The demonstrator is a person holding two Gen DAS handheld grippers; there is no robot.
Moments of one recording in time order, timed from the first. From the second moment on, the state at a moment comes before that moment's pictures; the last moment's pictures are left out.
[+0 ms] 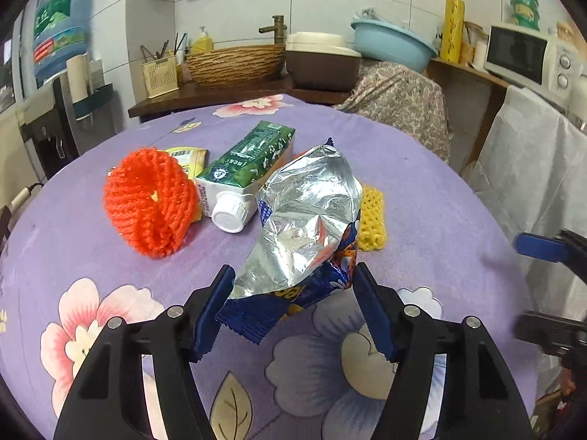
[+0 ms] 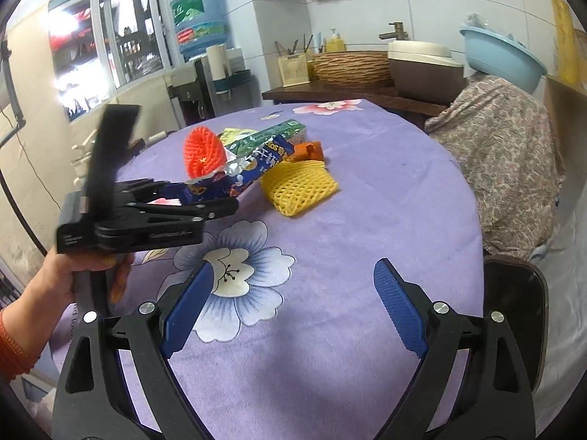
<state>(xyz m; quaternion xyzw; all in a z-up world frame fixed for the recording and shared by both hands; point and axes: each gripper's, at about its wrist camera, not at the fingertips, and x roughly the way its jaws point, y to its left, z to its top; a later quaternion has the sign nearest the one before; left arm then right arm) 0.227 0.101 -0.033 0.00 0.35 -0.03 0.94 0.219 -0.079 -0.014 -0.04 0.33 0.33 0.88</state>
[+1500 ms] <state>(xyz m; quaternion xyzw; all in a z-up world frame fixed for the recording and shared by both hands) 0.163 0.110 -0.022 -0.05 0.32 -0.03 0.95 0.258 -0.036 -0.034 -0.10 0.36 0.34 0.86</state>
